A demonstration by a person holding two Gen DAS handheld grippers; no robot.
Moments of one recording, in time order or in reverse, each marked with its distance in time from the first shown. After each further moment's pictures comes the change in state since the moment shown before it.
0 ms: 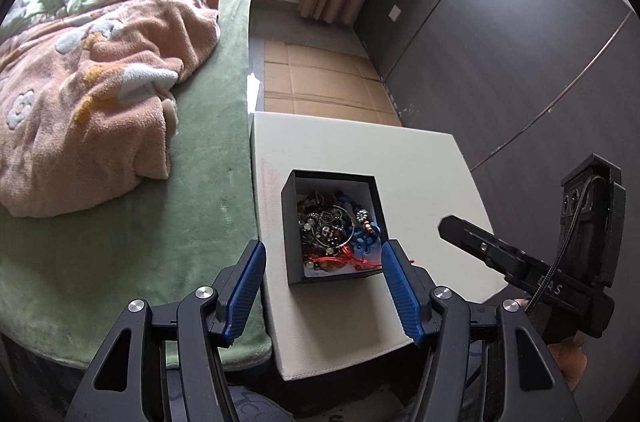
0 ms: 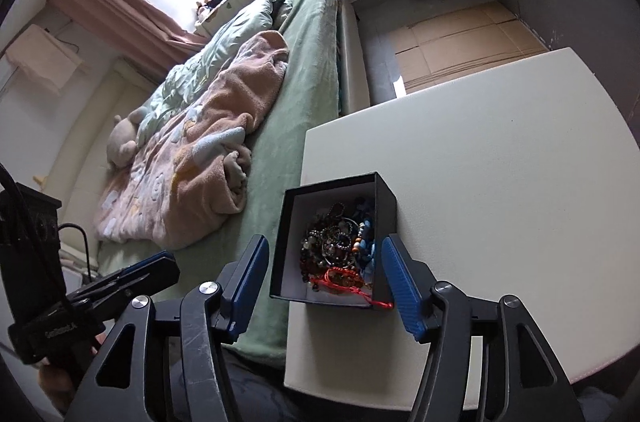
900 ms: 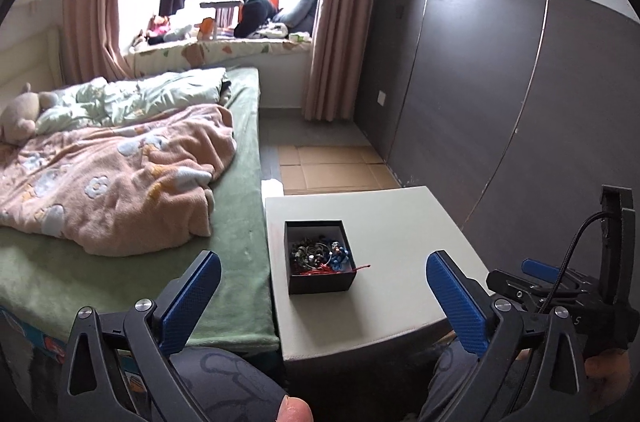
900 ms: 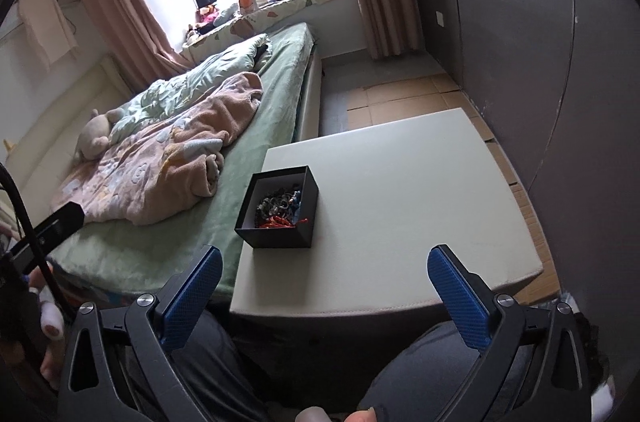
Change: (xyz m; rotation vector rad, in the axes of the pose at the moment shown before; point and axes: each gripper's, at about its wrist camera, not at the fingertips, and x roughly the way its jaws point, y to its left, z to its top) left arm -0.137 -0.084 -0.097 0.171 -0.395 0.134; right arm -0.161 0.013 -0.091 -0.147 -0.201 -0.237
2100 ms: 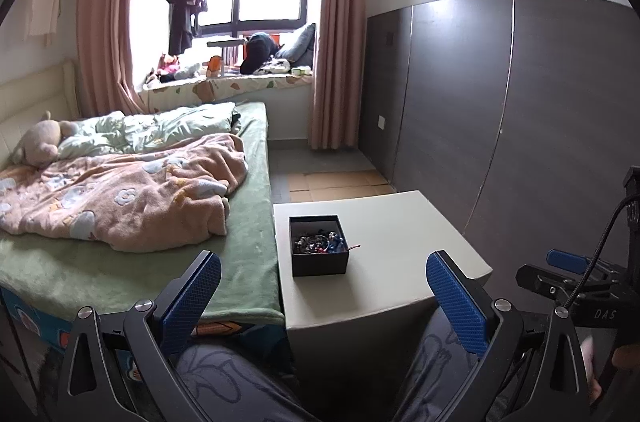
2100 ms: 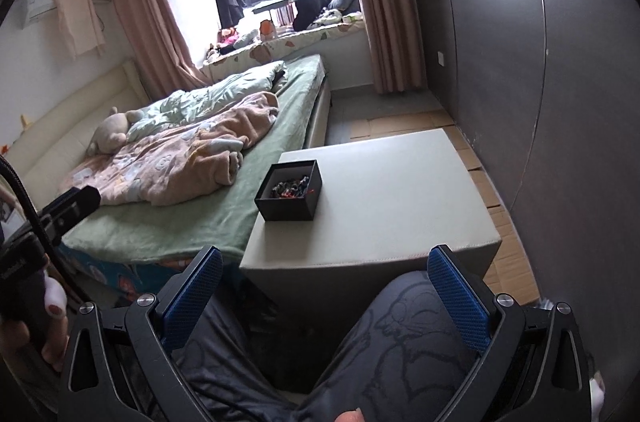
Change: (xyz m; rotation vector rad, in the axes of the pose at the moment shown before) left arm -0.074 -0.028 -0.065 0.064 -0.134 0.044; right arm -0.099 0.008 -0.078 -0.074 -0.140 0.005
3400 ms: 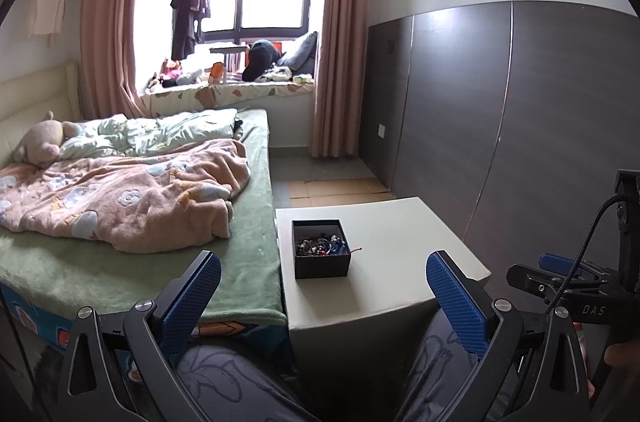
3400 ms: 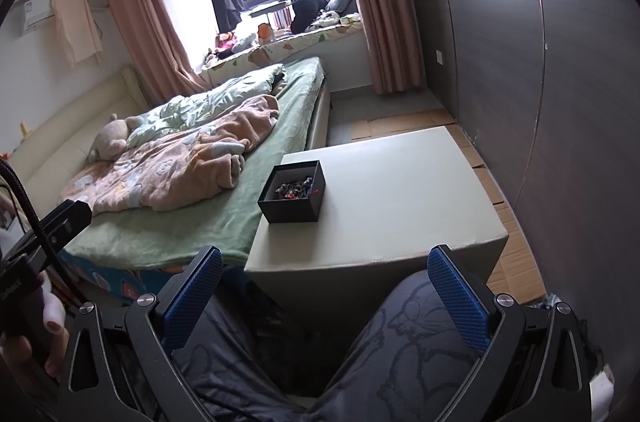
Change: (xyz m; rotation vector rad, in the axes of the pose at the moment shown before) left arm -0.012 0.007 -0.008 -0.010 -0.033 -0.002; right arm 0.005 0.010 -0.005 0.021 -0.005 -0.003
